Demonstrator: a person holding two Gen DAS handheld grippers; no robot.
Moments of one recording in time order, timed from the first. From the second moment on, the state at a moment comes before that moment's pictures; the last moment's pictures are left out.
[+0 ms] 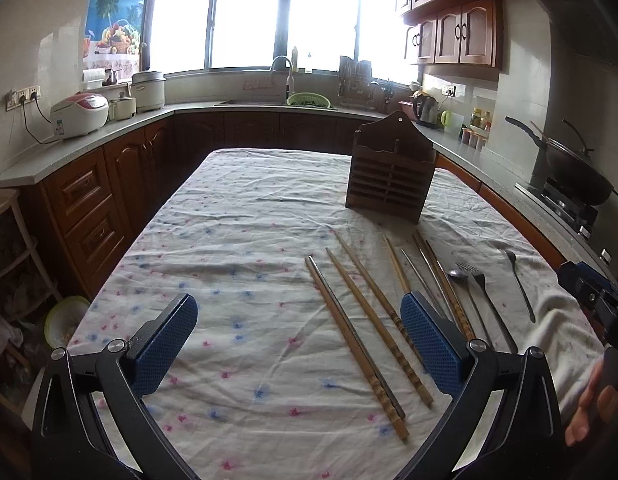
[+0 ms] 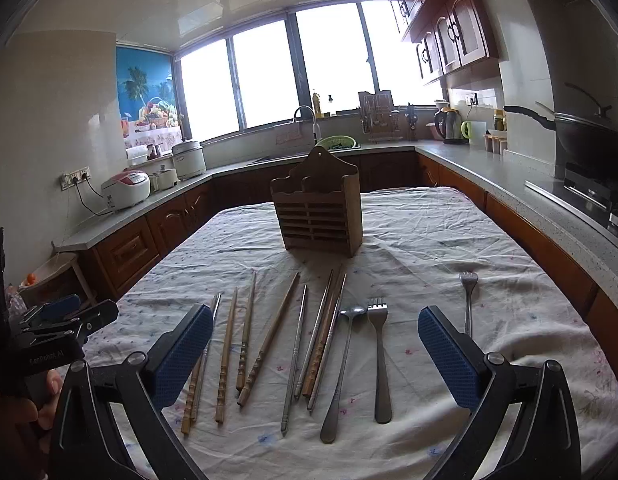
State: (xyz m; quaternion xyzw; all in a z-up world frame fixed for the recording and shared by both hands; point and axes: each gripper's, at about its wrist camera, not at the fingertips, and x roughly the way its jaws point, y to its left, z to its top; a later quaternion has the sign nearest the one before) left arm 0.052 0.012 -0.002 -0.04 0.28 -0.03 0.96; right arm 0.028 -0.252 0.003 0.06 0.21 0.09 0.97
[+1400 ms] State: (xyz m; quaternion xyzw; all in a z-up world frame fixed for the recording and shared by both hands) left arm 0.295 -0.046 -0.074 -0.03 0.51 -0.10 0.85; right arm 0.259 -0.257 -0.074 0.08 0.46 0.09 0.88
